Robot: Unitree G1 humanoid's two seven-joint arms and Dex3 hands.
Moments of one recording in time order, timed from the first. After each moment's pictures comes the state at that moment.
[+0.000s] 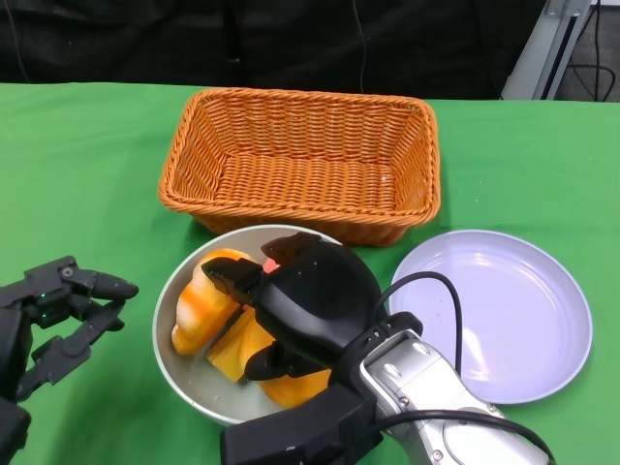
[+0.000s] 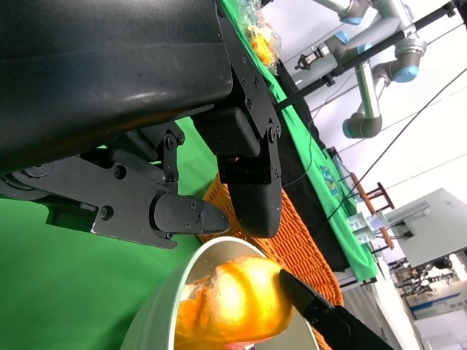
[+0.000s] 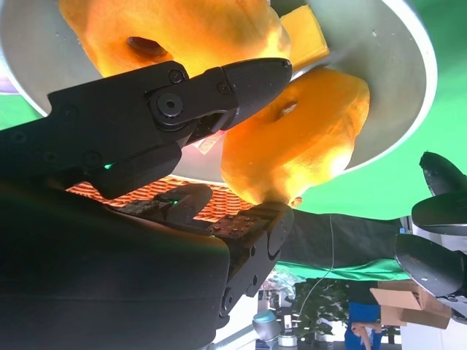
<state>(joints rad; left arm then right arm) -0.09 0.22 0.20 0.56 -0.04 -0.80 -0.13 -0.41 0.02 0.72 0.11 -1.17 0.16 0.07</state>
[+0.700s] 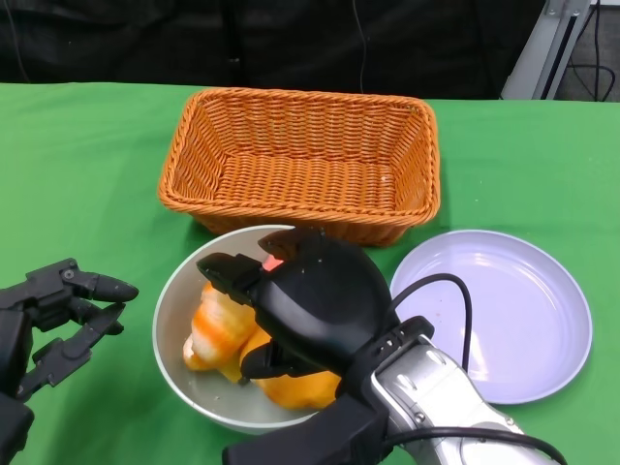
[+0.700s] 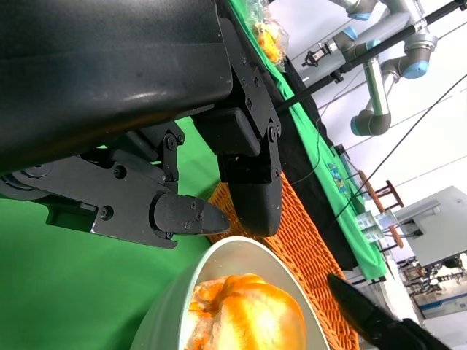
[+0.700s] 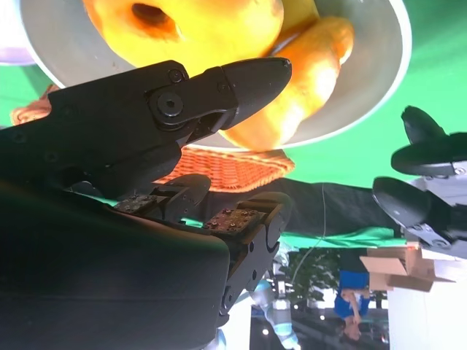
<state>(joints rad) -0.11 0.23 0.20 0.59 -0.02 -0.80 -0.13 -0.37 -0.02 0.73 -0.05 -1.21 0.16 0.09</state>
